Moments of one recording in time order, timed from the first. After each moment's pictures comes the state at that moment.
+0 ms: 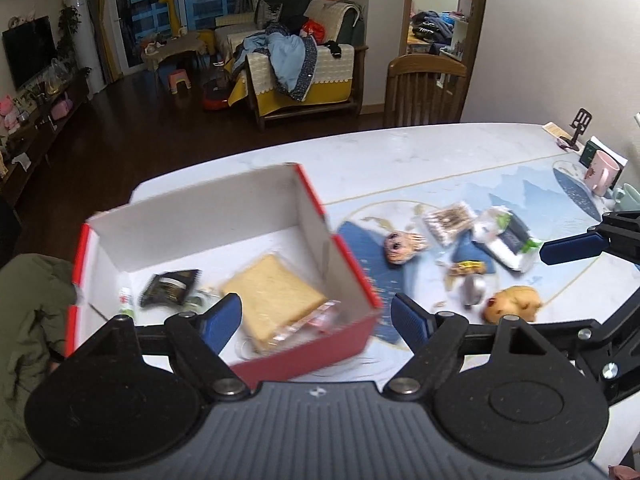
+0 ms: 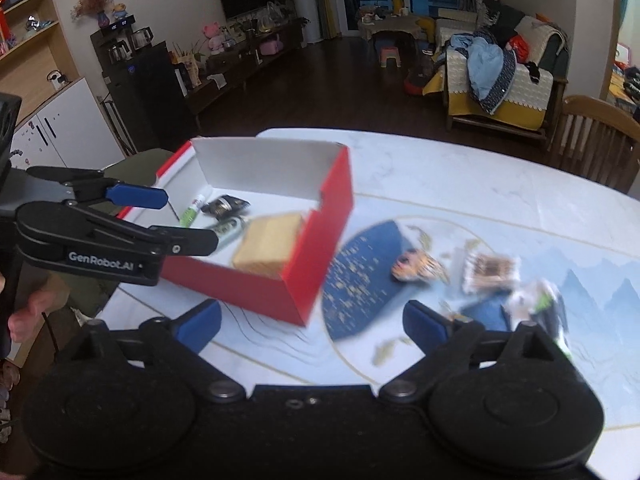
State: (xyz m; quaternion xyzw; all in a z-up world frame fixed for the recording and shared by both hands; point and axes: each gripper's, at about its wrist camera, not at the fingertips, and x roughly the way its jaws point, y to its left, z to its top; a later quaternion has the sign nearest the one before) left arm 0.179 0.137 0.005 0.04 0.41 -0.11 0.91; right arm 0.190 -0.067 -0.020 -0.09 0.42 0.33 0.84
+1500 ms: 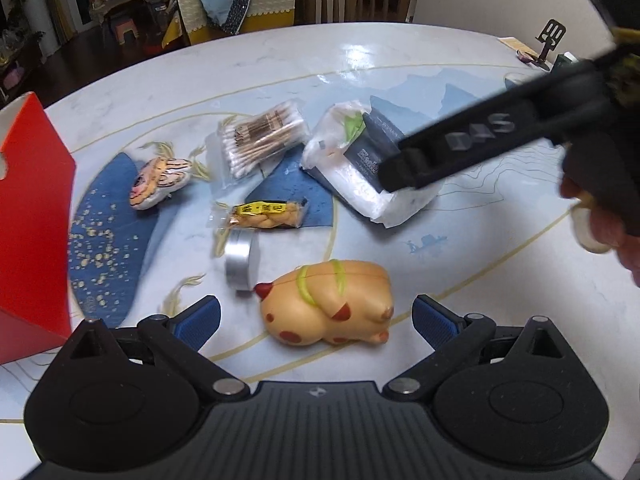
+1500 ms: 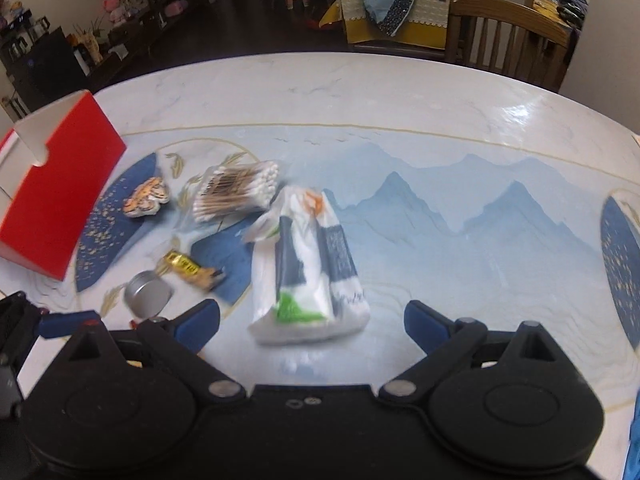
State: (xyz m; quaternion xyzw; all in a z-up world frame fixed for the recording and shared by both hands) left arm 0.211 -0.102 -0.123 0.05 0.50 -0.14 0.86; right arm 0.337 -0.221 -0.114 -0.10 0.51 0.22 0.83
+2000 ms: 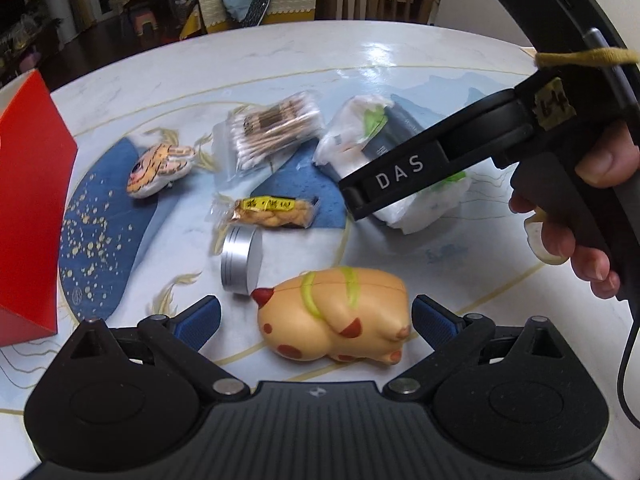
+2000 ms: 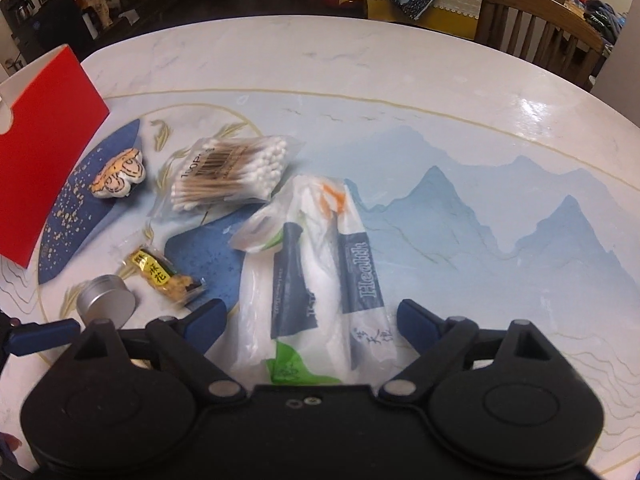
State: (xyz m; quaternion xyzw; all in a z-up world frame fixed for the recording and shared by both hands) left arm 0.218 -0.100 -0.142 0.03 0.50 -0.11 0.86; right arm 0.360 -0.195 -0.157 -0.14 0.52 0.24 0.81
